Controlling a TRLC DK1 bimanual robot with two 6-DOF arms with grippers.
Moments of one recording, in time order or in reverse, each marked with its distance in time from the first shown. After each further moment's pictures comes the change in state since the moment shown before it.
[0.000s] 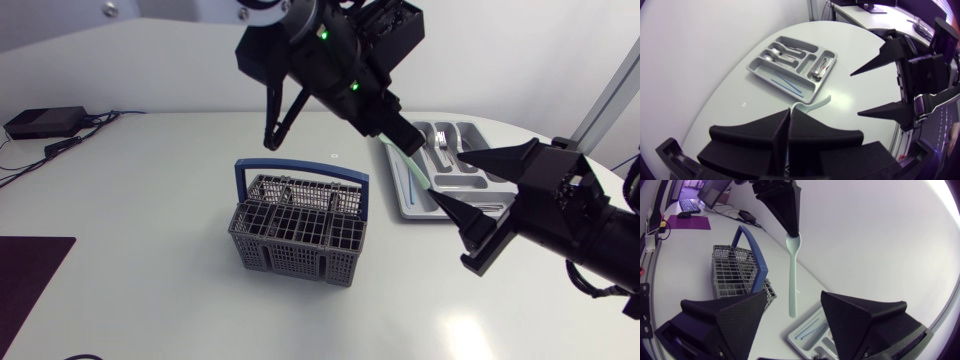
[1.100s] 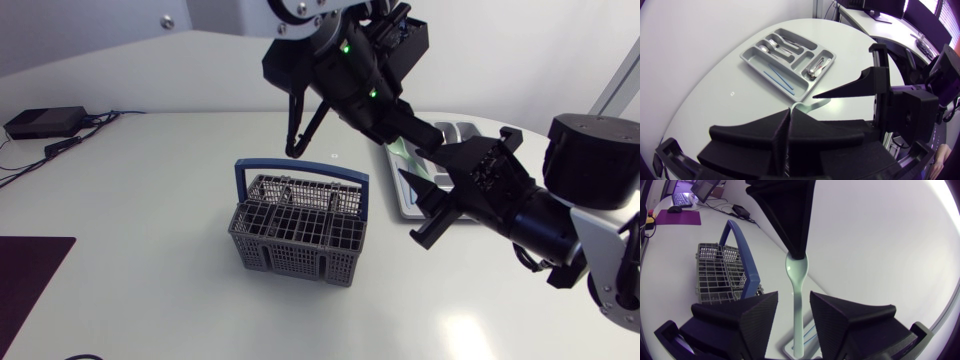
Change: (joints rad) left arm -0.012 0.071 0.059 -0.034 0.026 -0.149; right arm 0.149 0.276 0.030 0.253 0.203 0.005
